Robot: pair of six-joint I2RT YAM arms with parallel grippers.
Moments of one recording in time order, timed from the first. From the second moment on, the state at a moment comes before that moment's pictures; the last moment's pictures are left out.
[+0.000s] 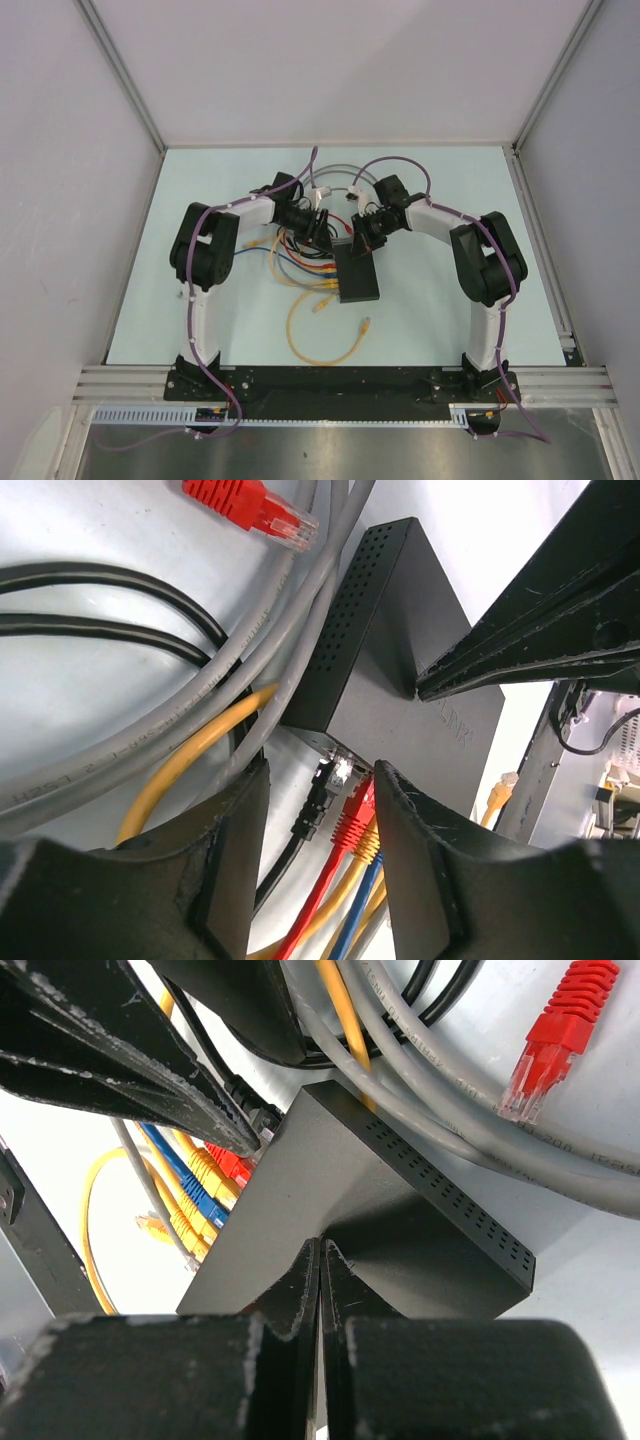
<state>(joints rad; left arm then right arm) -0.38 2.13 1.43 -0.43 0.87 -0.03 0.45 1.98 1.33 -0.45 -0.65 -0.01</state>
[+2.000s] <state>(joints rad) -0.38 2.27 1.59 -0.67 1.01 0.18 0.48 1.96 1.34 -0.46 -0.58 -0.05</state>
